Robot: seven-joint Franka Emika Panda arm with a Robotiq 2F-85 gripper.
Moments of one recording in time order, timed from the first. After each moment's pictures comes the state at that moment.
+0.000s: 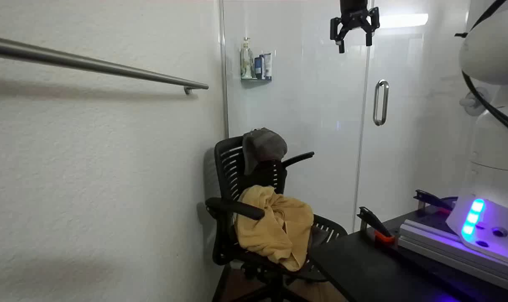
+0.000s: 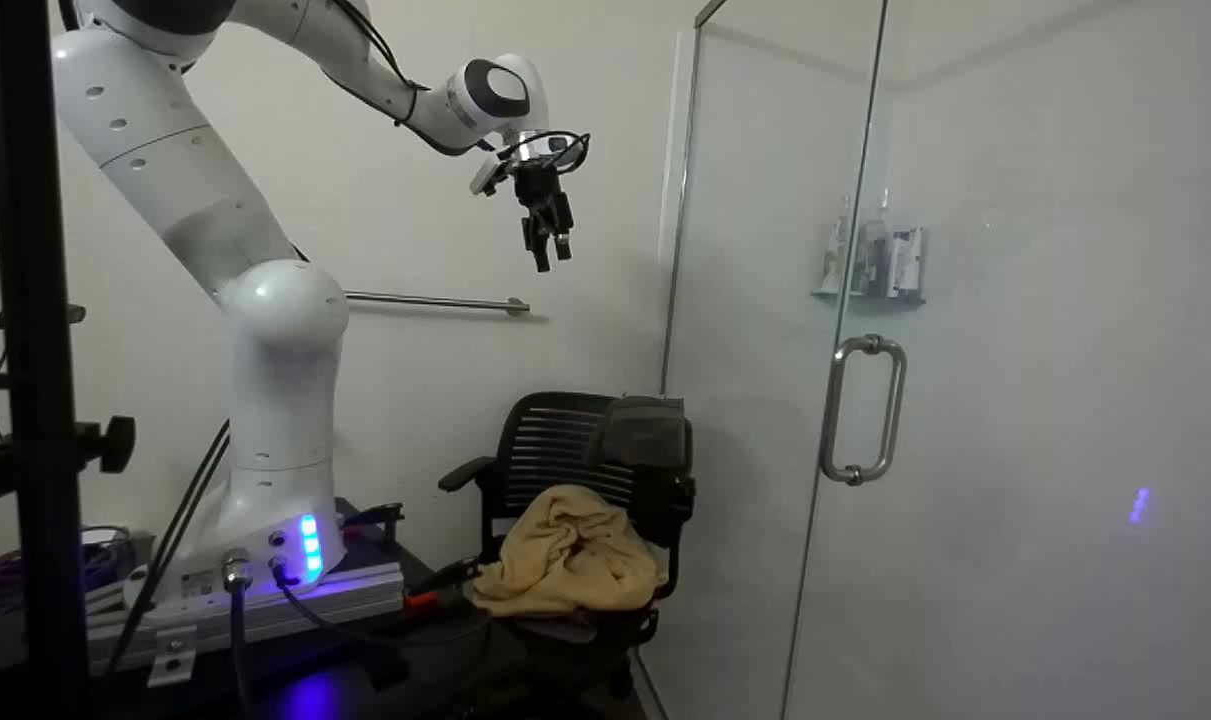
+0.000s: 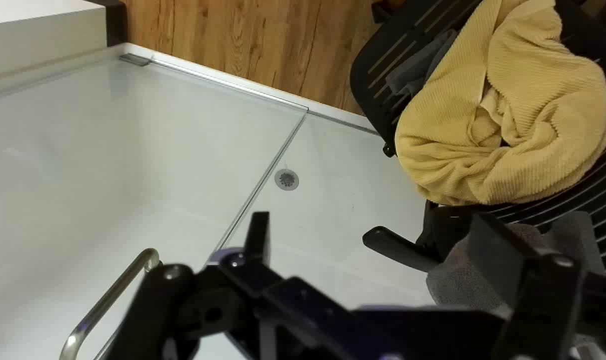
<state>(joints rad) -0.12 -0.61 0.15 -2.32 -0.21 1.84 0.33</state>
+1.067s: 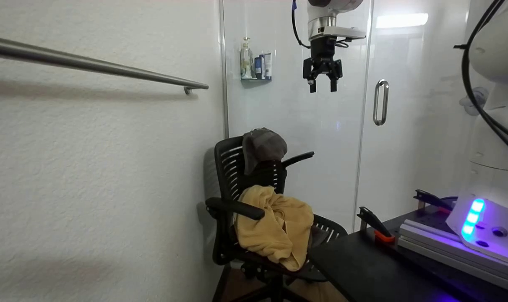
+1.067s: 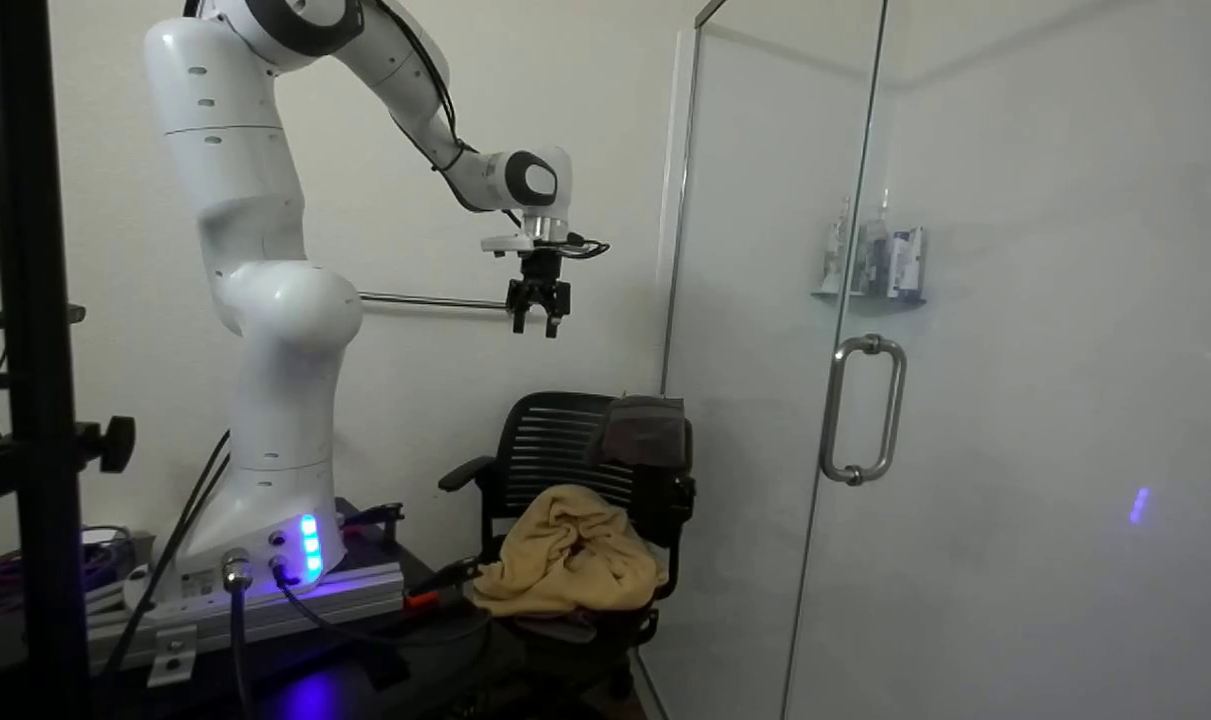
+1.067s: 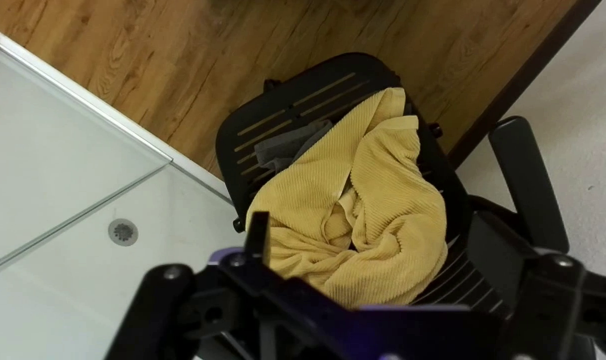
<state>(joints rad) 0.05 -0.29 0.08 -2.33 -0.01 1.98 0.03</state>
